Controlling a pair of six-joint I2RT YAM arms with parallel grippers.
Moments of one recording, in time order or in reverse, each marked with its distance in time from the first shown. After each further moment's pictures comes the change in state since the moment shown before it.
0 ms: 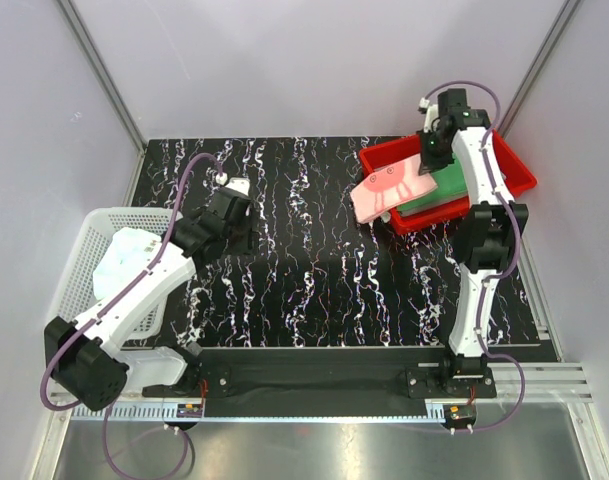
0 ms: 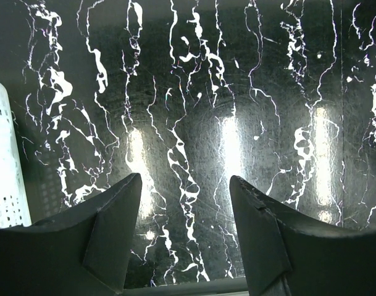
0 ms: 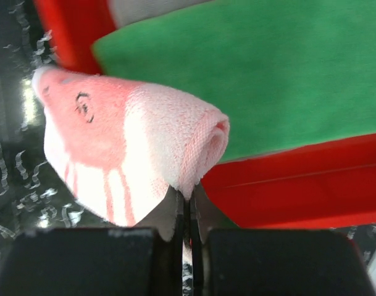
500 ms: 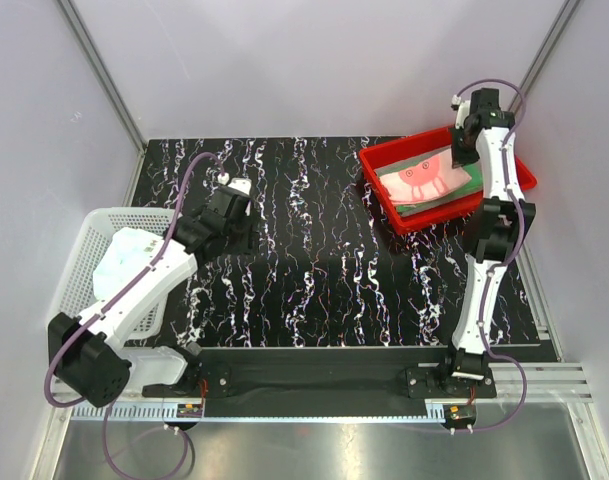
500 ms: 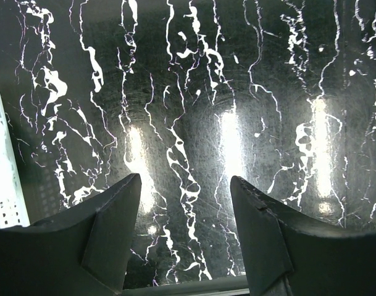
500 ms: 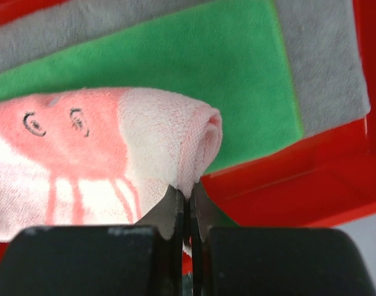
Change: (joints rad) left arm 0.024 0.020 0.000 0.004 0.043 0.025; right arm -0.170 0.171 0.201 0.026 0.087 -0.116
